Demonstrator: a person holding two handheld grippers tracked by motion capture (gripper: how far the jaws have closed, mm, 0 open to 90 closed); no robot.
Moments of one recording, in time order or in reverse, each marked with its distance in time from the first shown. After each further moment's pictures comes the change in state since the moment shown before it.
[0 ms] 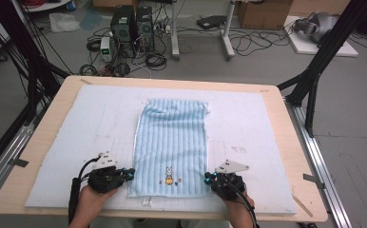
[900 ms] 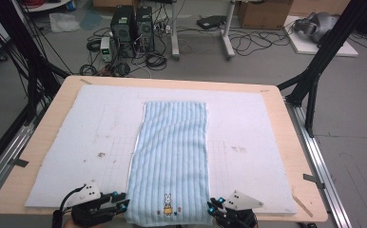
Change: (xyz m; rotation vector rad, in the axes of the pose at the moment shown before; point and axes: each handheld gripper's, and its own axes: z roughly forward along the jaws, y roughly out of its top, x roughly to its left) left arm -0.032 -0.048 -0.045 -0.151 -0.107 0.025; right arm 0.041 -0.046 -0.052 -0.053 0.037 -0.024
